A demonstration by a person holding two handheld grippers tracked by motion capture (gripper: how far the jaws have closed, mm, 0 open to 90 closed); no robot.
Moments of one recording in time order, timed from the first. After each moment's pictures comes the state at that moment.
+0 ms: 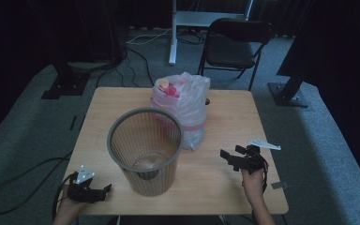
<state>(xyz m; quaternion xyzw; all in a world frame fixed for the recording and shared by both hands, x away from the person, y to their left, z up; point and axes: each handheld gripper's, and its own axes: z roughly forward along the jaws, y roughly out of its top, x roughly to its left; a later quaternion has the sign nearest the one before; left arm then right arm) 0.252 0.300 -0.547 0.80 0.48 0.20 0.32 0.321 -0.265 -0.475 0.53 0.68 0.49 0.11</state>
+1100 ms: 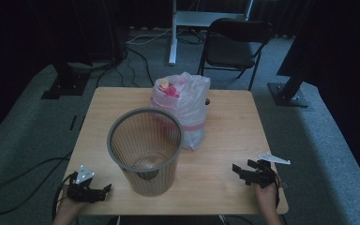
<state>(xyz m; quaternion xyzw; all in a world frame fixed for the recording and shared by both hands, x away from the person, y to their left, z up) 0.252 0.301 -0.547 0.79 0.48 0.20 0.32 0.295 -0.308 -0.519 0.55 0.70 0.44 0.12</state>
